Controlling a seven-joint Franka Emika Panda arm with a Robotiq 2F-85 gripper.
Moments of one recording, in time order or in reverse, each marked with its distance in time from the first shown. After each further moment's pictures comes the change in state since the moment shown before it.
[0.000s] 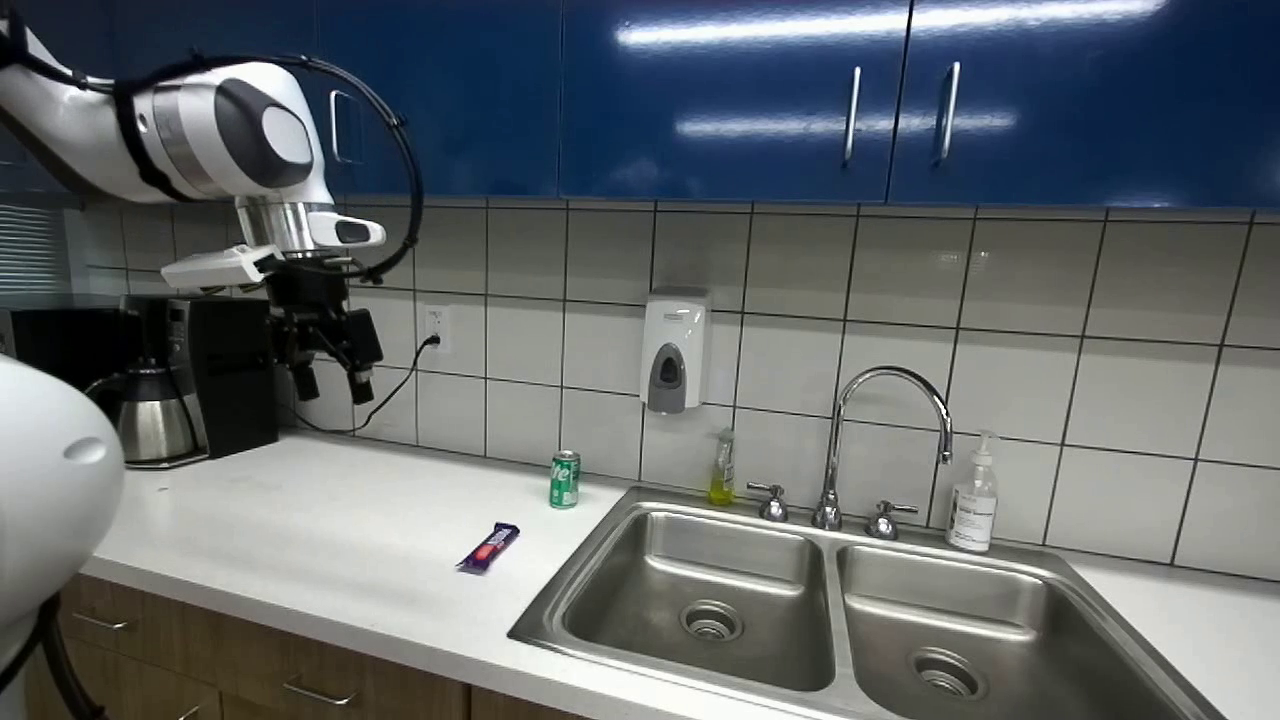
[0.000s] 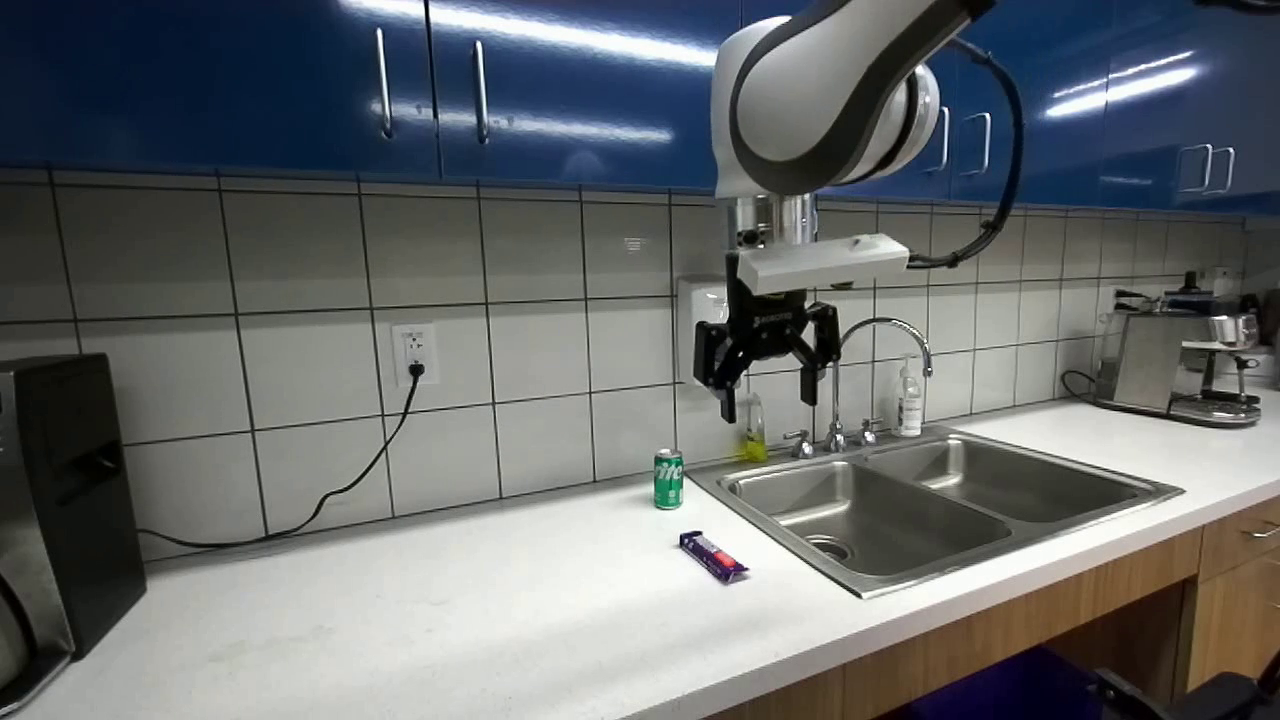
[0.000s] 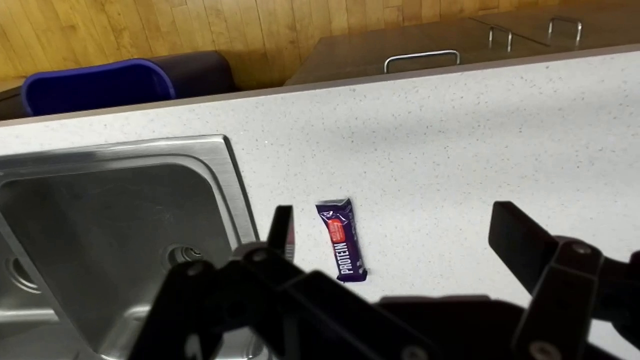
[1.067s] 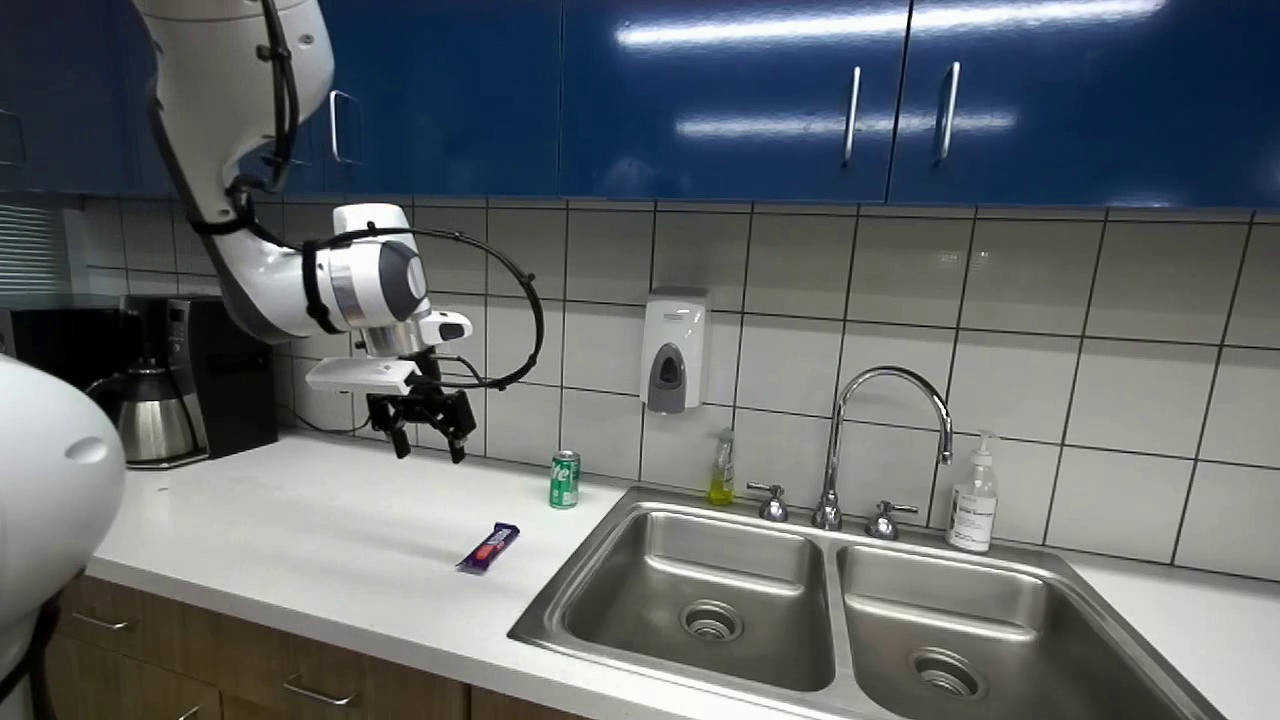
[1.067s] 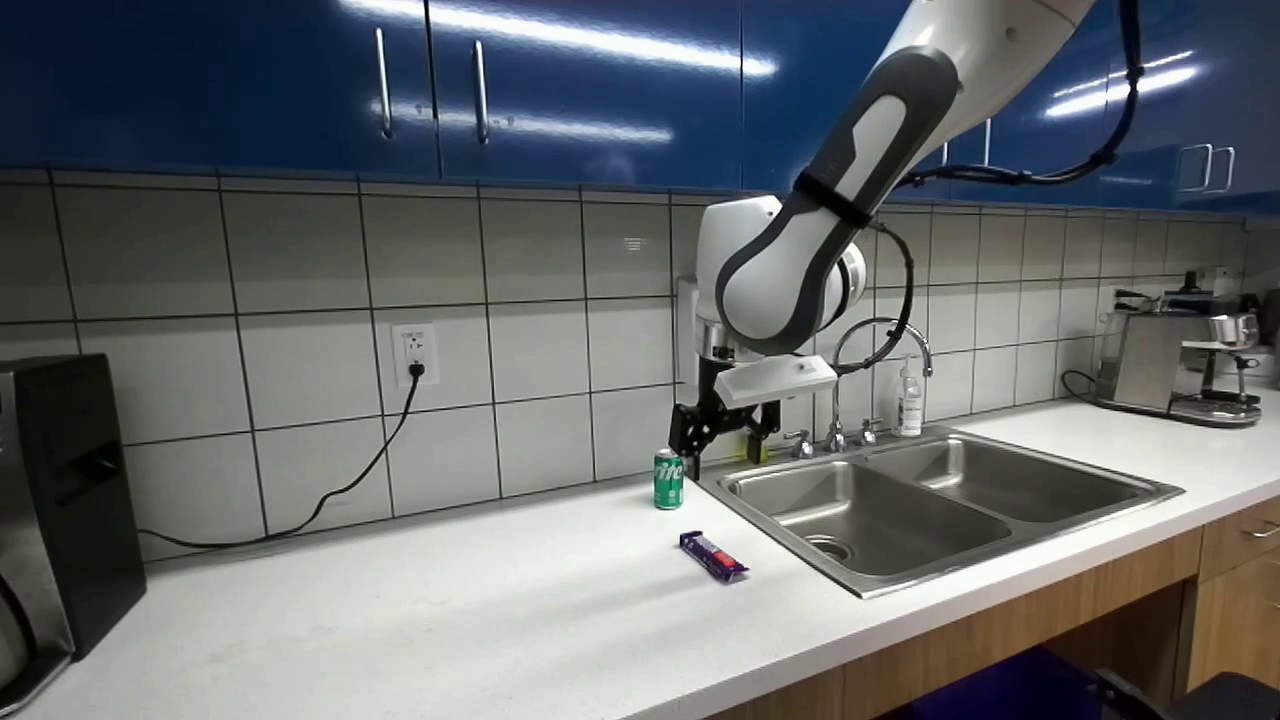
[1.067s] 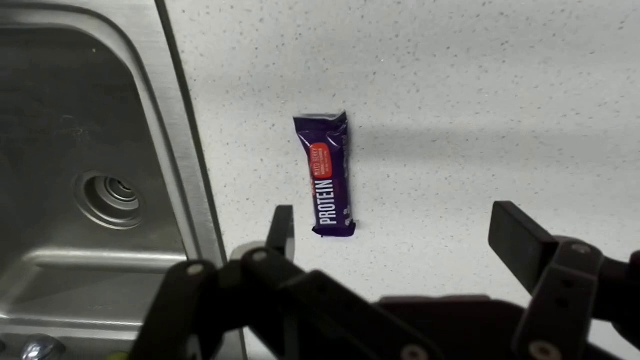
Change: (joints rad) arm 0.002 0.500 -0.175 0.145 -0.284 0.451 -0.040
